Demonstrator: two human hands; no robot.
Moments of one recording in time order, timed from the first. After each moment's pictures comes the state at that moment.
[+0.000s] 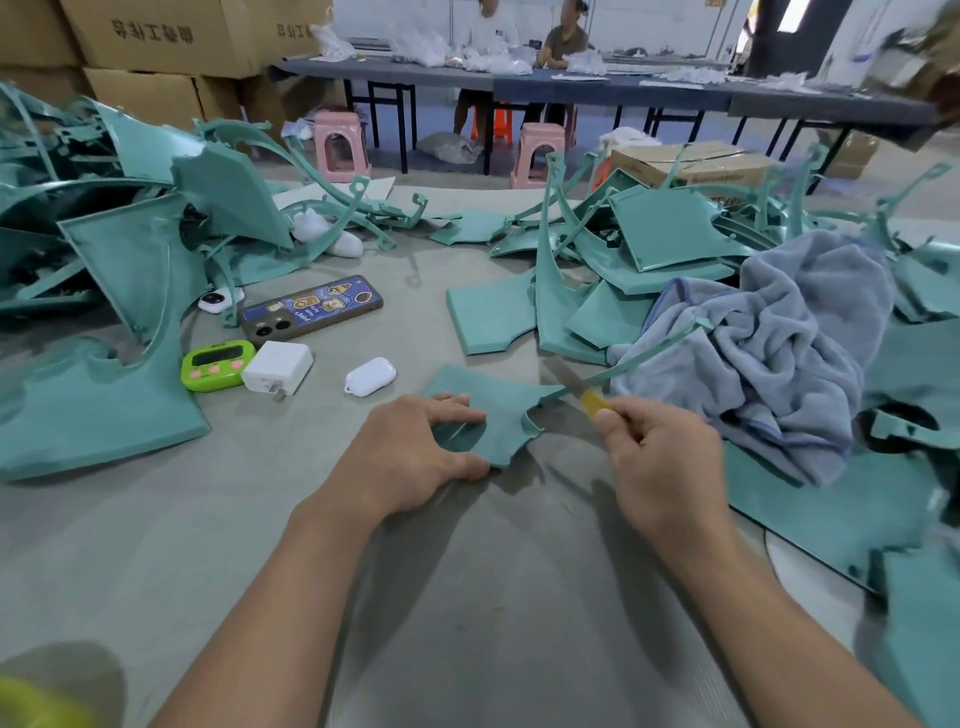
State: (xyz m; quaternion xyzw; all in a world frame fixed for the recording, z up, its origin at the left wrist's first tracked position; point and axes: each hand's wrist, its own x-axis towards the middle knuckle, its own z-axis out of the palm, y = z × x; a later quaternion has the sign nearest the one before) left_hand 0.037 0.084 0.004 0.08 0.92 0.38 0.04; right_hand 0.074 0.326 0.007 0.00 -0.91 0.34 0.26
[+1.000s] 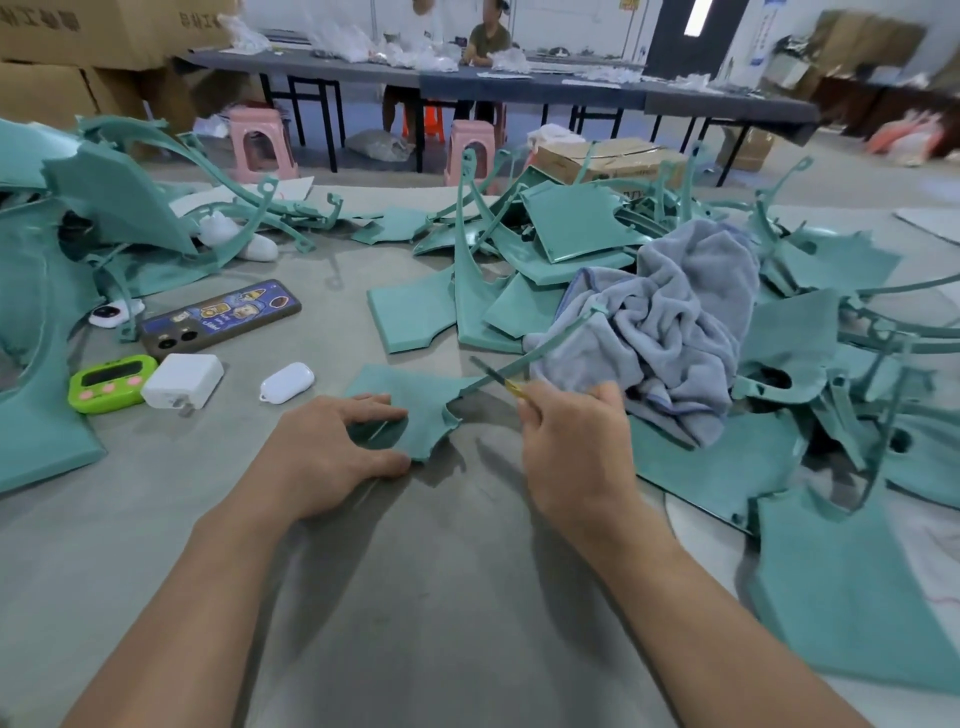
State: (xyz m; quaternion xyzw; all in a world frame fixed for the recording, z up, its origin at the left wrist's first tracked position) left_hand 0.037 0.083 0.008 0.09 0.92 0.37 0.04; right_hand 0.085 0.322 0.013 0.02 -0.93 0.13 0.35
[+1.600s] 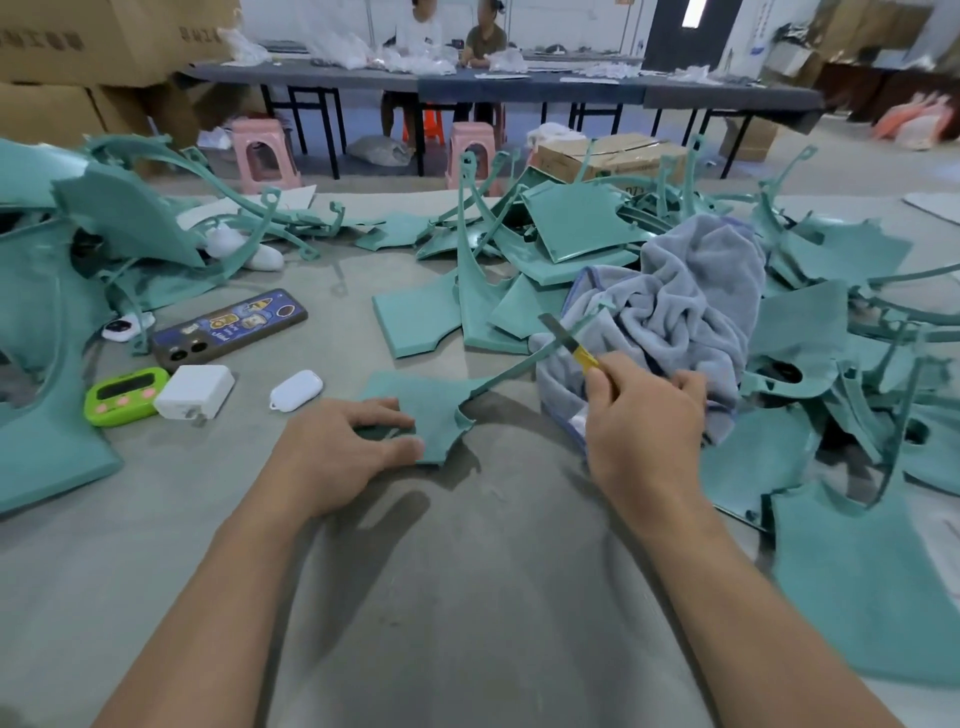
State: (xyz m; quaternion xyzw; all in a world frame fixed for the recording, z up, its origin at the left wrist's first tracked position) left_hand 0.037 0.087 0.012 0.04 0.91 0.41 0.02; right_hand 0.079 0.354 0.025 -0.11 -0.91 0.19 0.35
